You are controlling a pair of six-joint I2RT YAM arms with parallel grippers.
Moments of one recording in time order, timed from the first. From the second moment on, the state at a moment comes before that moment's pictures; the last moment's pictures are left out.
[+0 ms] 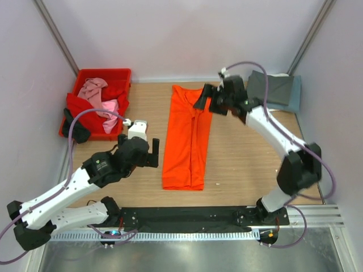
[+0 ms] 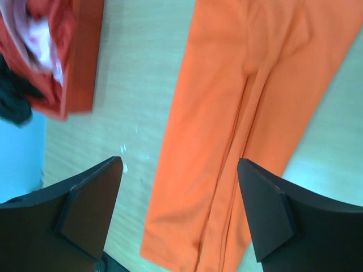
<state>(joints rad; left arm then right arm) -0.96 0.92 1.00 -0.86 -0.54 -0.57 0.37 1.69 1.50 -0.42 -0.25 0.56</state>
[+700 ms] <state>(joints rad) -0.95 0.84 0.95 -0.89 -0.64 -0.47 0.80 1.26 0.67 -0.39 -0.01 0.83</state>
